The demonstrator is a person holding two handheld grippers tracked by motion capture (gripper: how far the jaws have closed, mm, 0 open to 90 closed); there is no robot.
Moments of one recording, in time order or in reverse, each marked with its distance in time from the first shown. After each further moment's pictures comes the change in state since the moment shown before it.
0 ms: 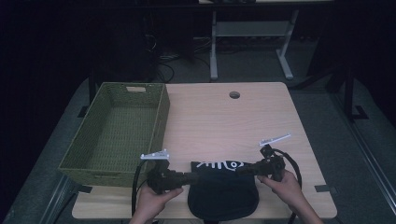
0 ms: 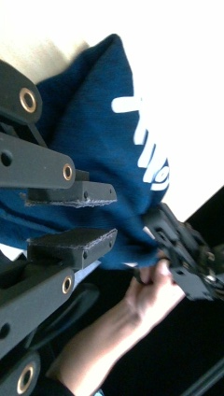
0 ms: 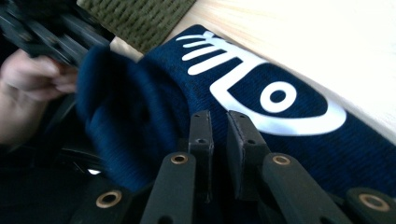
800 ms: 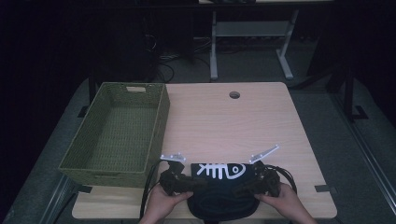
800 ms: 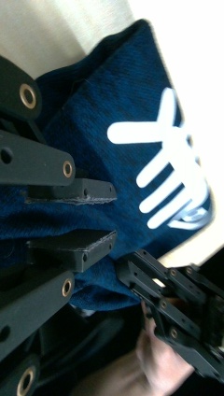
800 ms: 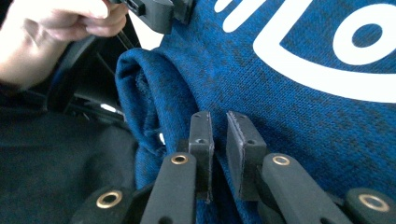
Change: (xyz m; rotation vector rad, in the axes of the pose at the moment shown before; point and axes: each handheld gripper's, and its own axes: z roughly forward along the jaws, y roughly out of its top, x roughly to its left) left arm 0.005 -0.010 0.043 0.188 0.064 -0.009; right arm 0.025 -0.025 0.024 0.181 0.047 -0.091
